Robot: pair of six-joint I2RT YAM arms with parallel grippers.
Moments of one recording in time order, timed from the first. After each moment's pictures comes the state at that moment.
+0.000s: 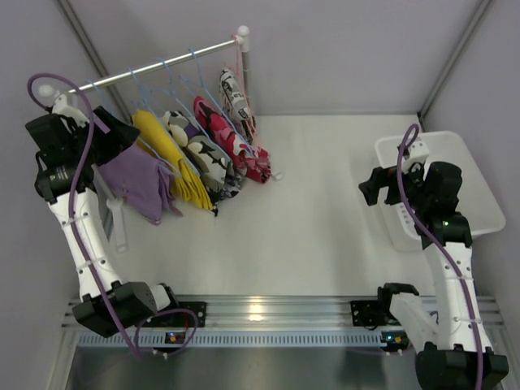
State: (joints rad) left arm 0.46 1.23 1.56 -0.74 0.54 -0.37; right arm -0.09 0.81 0.90 -0.51 -0.45 -0.07
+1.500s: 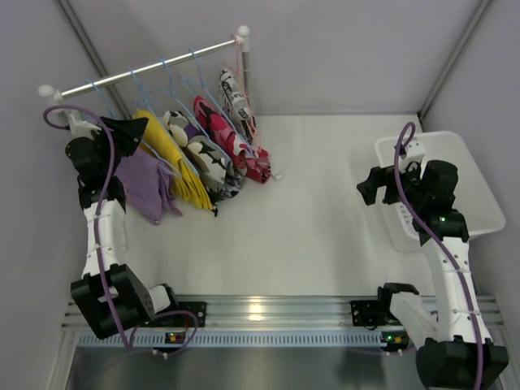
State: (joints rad) left arm 0.38 1.22 1.02 0.28 0.53 -0.95; right arm -0.09 0.85 0.88 -0.48 -0.46 -0.07
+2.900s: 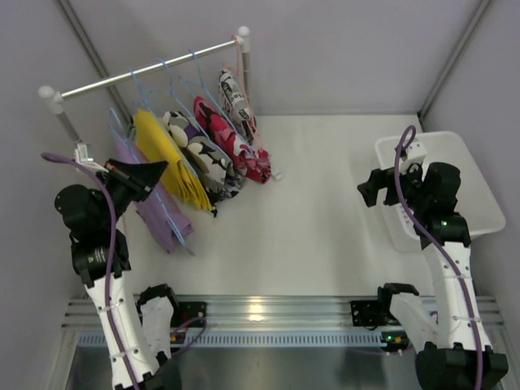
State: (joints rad) left arm 0.37 0.69 1.03 -0.28 0.70 -0.97; right arm -0.09 0.82 0.88 -0.48 -0.47 -0.10
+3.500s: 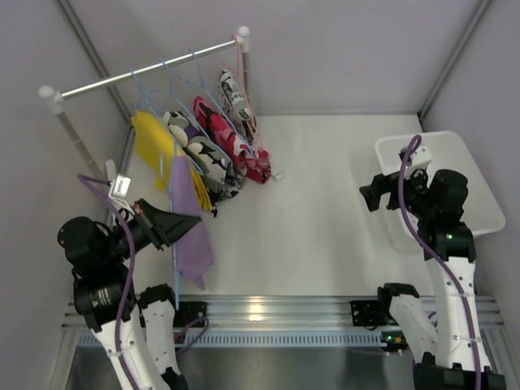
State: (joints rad) left arm 0.37 0.50 1.08 -0.65 1.21 -0.79; right arm -0.09 0.72 0.89 -0.53 -0.48 -0.11
